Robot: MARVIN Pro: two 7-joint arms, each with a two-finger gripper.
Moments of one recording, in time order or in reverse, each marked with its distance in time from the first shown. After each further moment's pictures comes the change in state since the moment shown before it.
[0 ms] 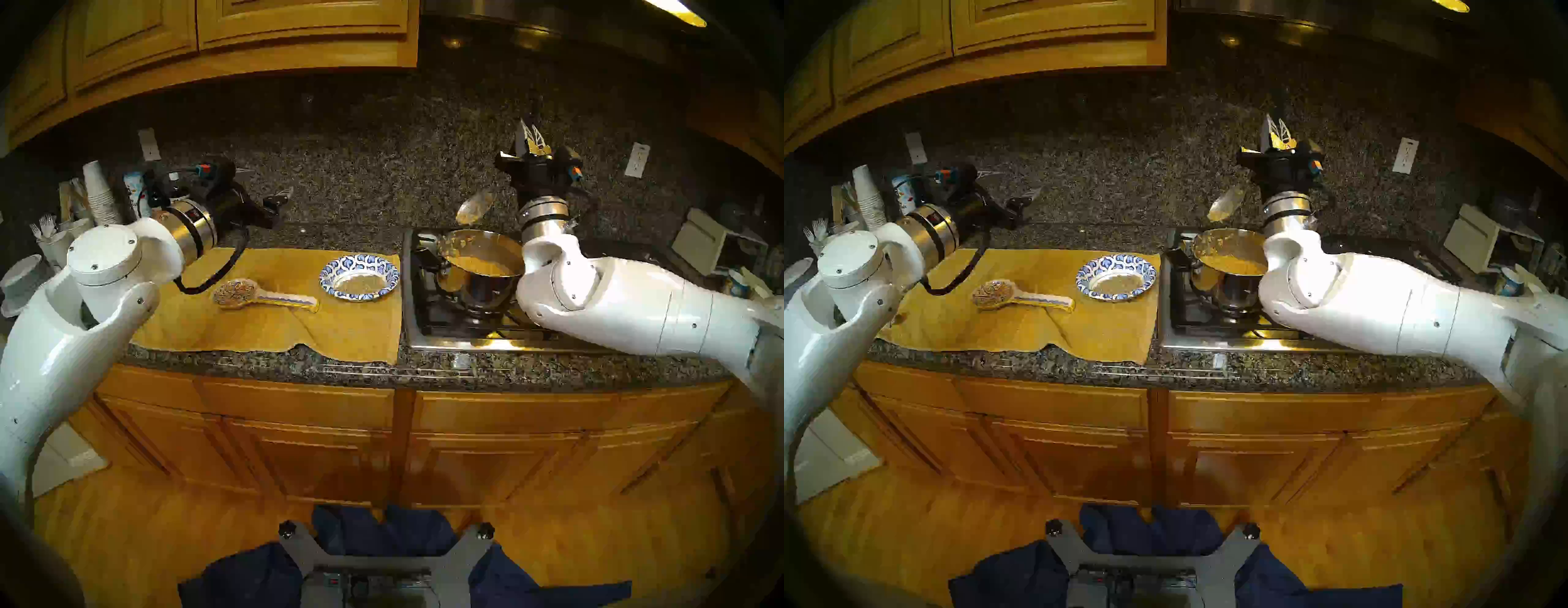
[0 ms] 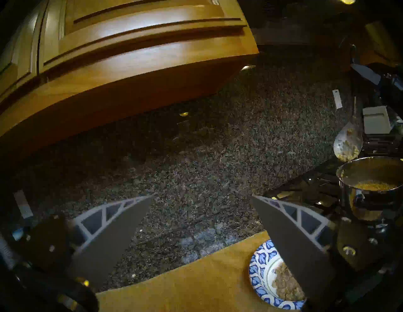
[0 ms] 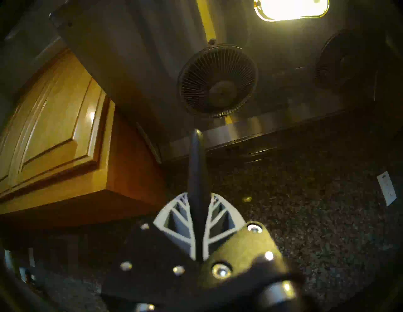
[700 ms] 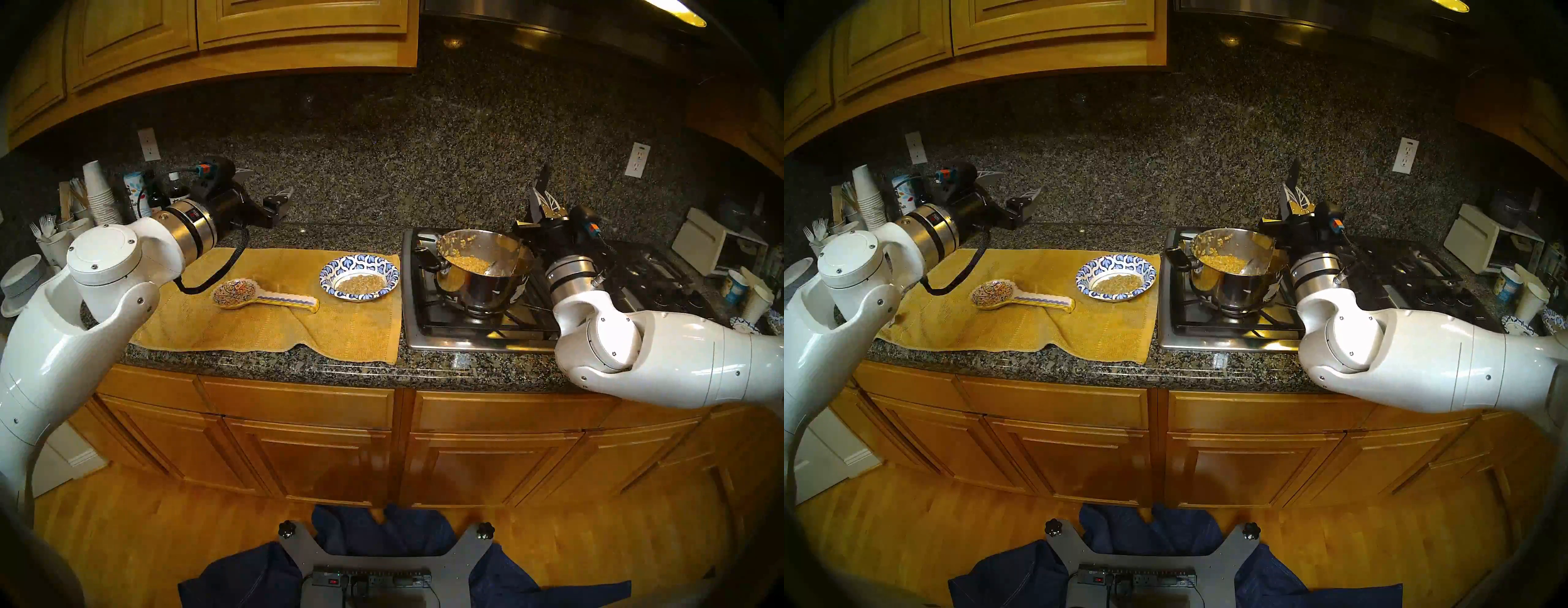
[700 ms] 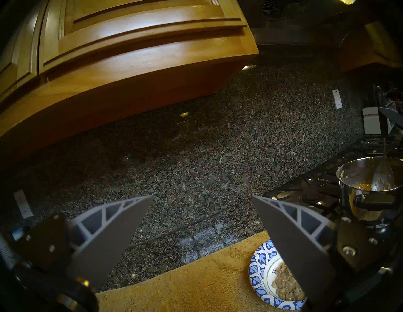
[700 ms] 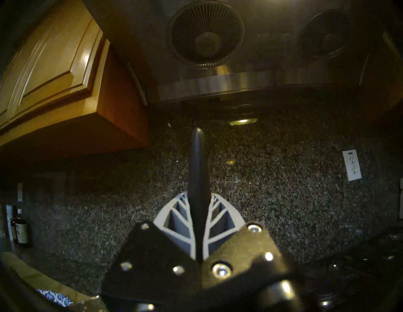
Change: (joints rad) left arm 0.000 0.000 0.000 0.000 0.000 0.000 0.000; right arm -0.001 0.220 -0.162 -0.244 -0.002 0.146 -0.025
